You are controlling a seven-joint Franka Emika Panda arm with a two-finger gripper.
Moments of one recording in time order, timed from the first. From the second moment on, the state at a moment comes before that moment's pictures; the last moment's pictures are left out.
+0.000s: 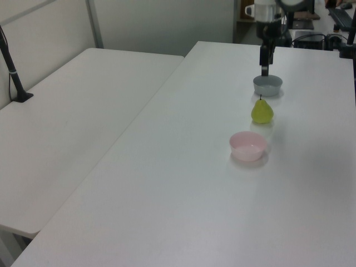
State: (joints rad) arm 0.17 0.03 -0.22 -1.86 -0.02 1.83 -0.13
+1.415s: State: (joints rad) arm 0.19 0.22 -0.22 -2.05 -0.11 2.15 -0.28
